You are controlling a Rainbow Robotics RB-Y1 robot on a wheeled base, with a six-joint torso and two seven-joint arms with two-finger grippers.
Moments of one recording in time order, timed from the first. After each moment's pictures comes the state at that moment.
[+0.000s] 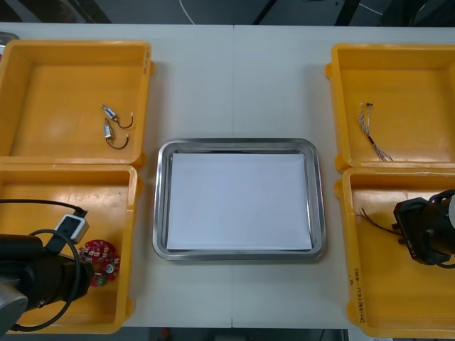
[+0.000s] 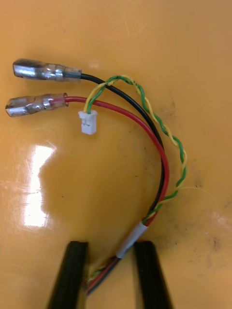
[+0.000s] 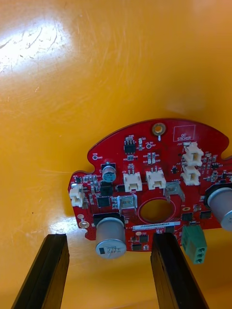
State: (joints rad) right arm -0.04 -0.32 -0.28 -1.93 -0.37 1.62 0.36; left arm 0.30 0.84 -0.21 -2.29 0.45 1.29 -1.27
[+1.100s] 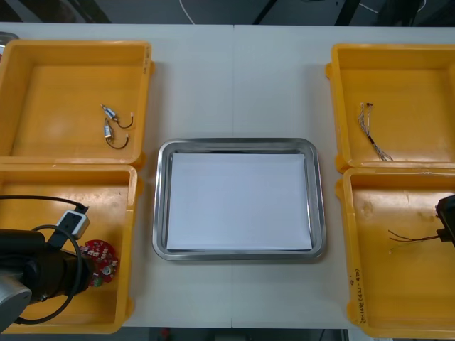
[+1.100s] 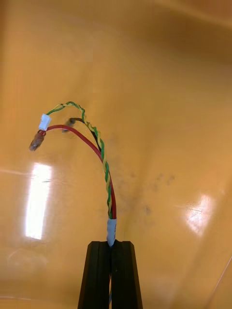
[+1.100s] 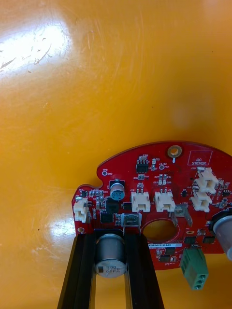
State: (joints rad) right arm -0.05 -0.40 -0.40 -2.17 -0.41 1.91 0.36; left arm 0.27 0.84 -0.22 -2.26 0.45 1.27 -1.27
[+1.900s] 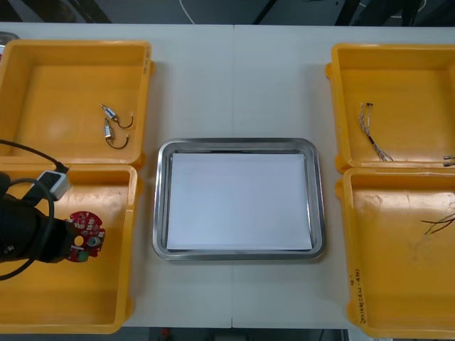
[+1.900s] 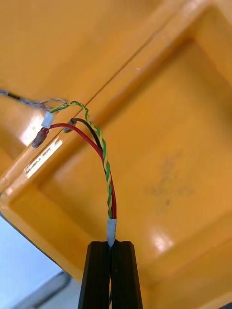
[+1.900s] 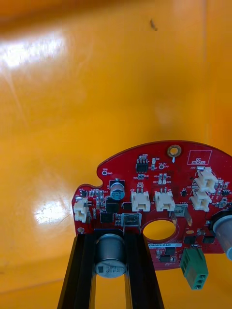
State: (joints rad) right arm -0.05 -0.78 -0.49 -2.35 -0.94 1.92 0.56; left arm 0.05 0.84 0.02 -2.32 0.80 1.67 -1.27
